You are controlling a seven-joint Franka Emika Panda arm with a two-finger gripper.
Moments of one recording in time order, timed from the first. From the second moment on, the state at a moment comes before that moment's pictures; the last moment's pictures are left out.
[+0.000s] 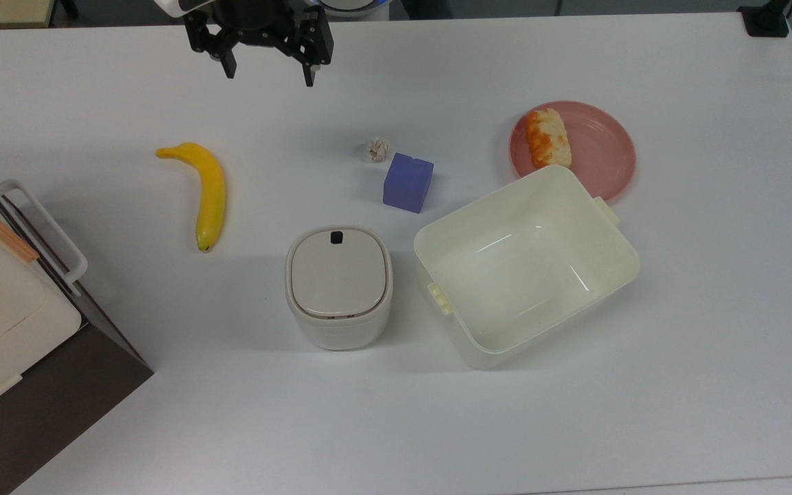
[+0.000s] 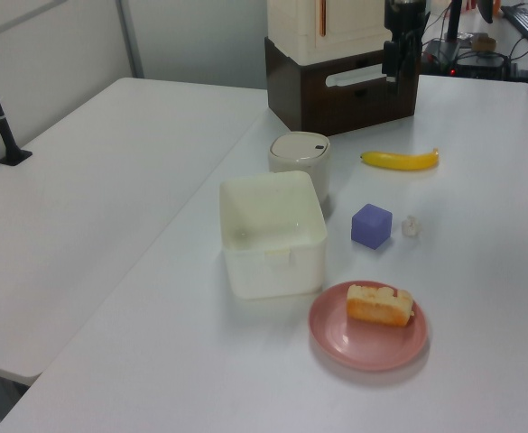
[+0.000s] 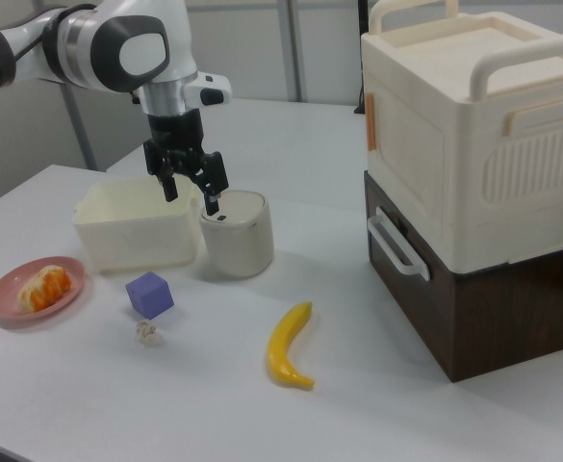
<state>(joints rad) -0.08 0.08 -0.01 -1.63 0.00 1.69 0.03</state>
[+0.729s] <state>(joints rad) -0.08 0.08 -0.01 -1.63 0.00 1.69 0.03</state>
